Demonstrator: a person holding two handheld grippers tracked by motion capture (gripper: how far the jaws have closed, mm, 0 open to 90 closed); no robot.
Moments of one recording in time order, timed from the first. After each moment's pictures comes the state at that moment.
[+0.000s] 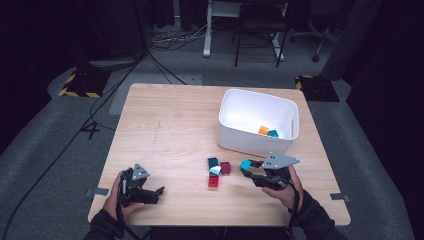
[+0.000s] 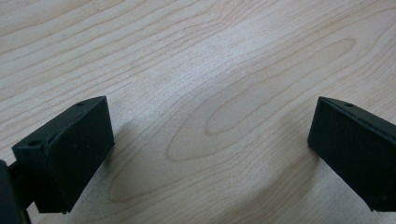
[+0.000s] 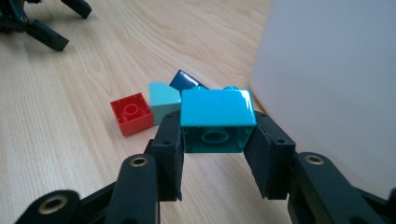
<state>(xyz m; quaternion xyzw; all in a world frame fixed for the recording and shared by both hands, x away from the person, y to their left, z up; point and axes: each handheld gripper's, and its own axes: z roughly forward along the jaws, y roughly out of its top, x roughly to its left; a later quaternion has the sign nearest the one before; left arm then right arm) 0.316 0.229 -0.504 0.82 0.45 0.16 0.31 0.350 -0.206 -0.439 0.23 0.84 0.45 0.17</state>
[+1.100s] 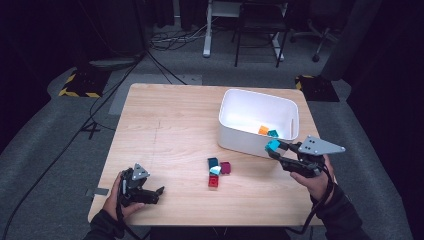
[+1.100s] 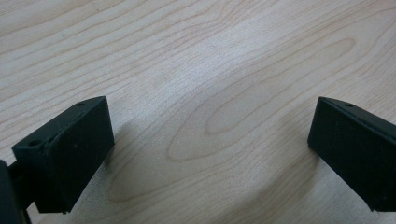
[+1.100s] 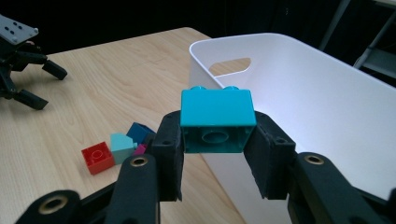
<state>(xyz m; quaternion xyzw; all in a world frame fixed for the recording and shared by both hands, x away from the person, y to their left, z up) 0.316 0.229 -0.504 0.82 0.45 0.16 0.31 0.351 -0.265 -0.367 0.26 0.80 0.50 0.23</state>
